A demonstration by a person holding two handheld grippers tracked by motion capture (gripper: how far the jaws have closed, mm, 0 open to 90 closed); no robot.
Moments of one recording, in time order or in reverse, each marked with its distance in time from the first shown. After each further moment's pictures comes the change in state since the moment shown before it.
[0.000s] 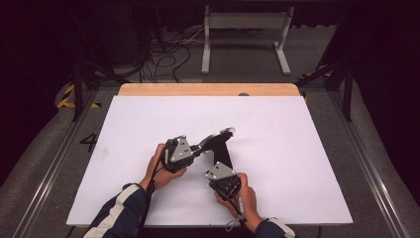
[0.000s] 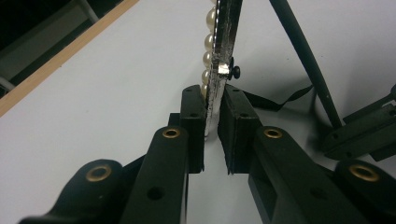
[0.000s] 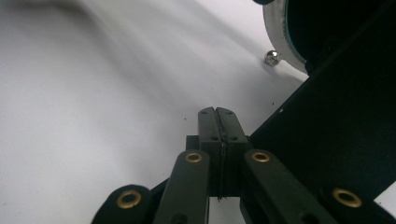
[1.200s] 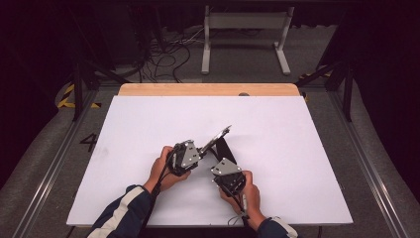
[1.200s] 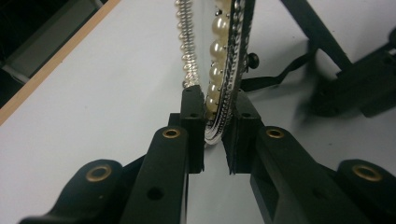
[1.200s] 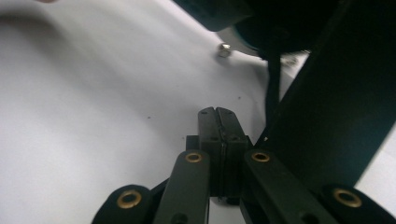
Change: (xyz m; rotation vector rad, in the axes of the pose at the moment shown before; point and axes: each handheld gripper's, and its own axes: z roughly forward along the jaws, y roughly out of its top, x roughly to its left) left arm -0.017 0.005 0.009 0.092 0.049 0.077; right arm -0.015 -0.003 -0.003 -0.004 -0.049 0.051
